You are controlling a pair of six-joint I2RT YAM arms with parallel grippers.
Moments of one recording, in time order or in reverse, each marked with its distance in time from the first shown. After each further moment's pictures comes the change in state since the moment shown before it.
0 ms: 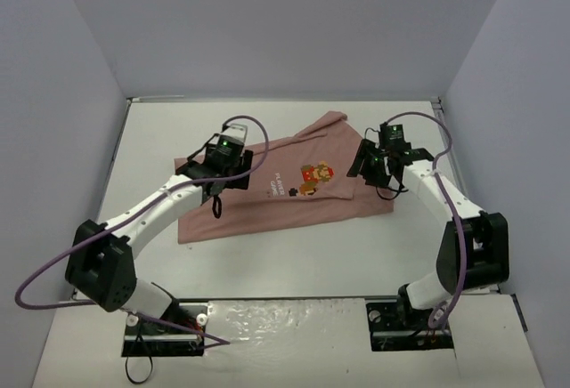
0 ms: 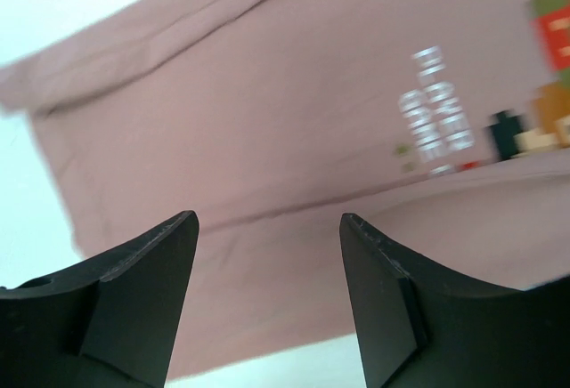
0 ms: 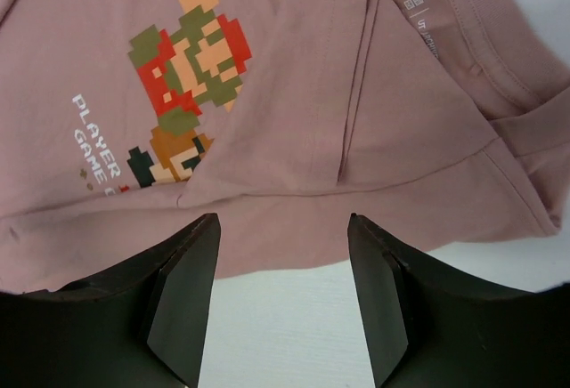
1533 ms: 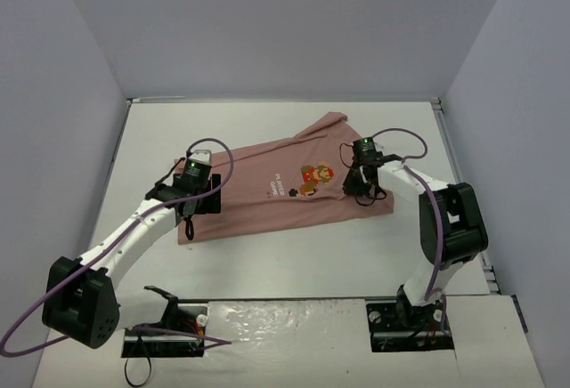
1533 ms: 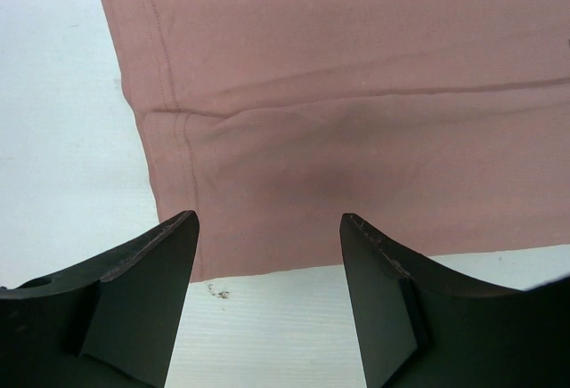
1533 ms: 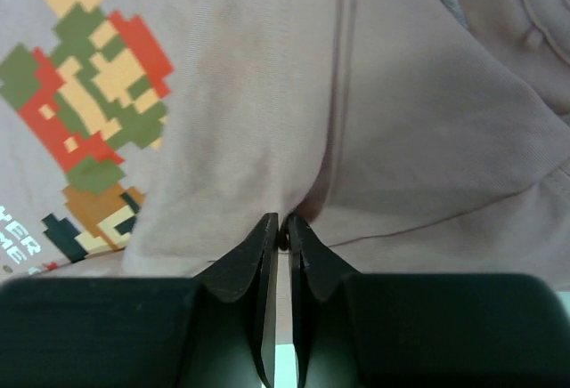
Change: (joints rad) left arm 0.203 -0.269 -0.302 -0.123 0.061 -0.087; right arm 0.111 0.227 -0.058 0.129 0.166 0.188
